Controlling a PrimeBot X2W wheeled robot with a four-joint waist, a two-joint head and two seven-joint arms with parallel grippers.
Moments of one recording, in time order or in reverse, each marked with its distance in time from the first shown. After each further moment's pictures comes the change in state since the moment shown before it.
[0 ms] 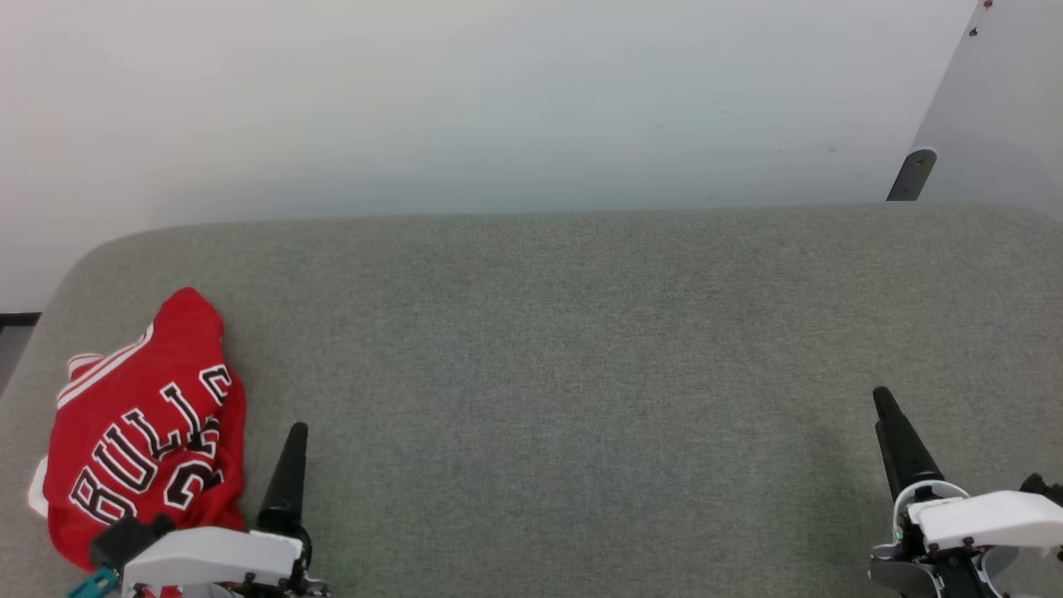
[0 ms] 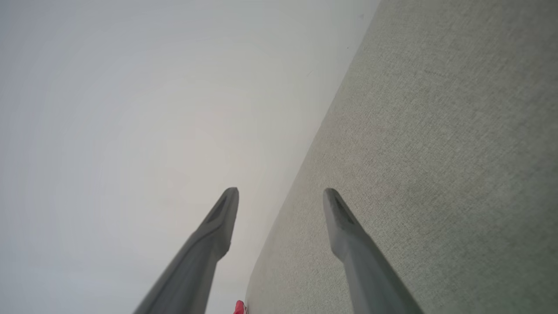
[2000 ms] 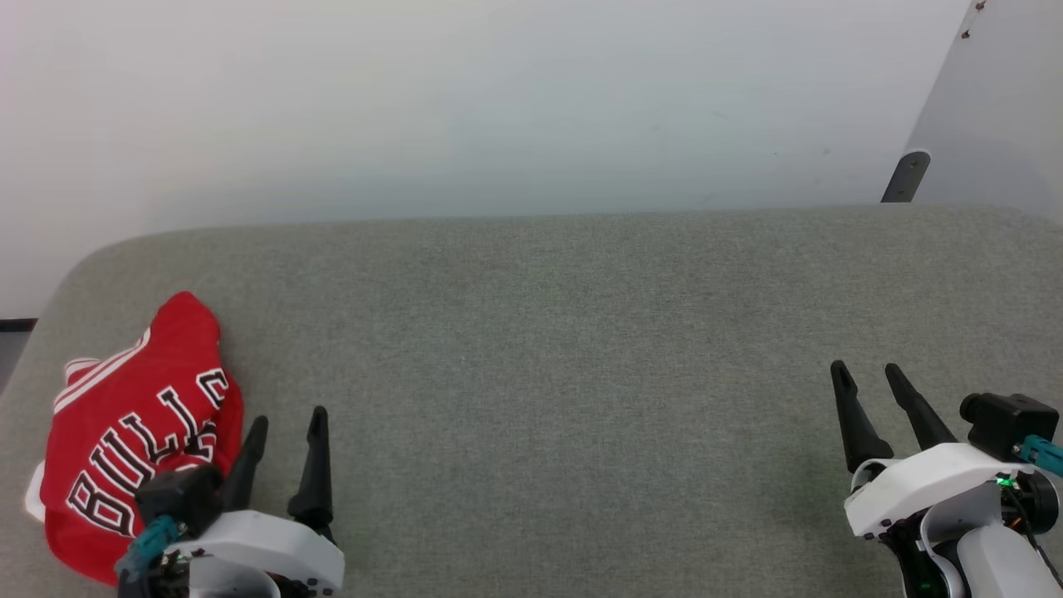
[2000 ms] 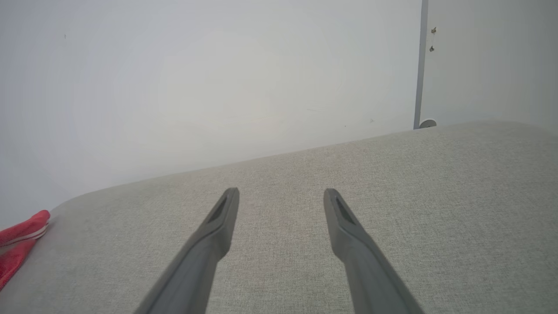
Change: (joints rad) left arm -0.033 0.050 -0.060 0.016 0.858 0.010 -0.180; right arm -0.136 -0.071 0.106 0.129 -0.903 0.000 -0.166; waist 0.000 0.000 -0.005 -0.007
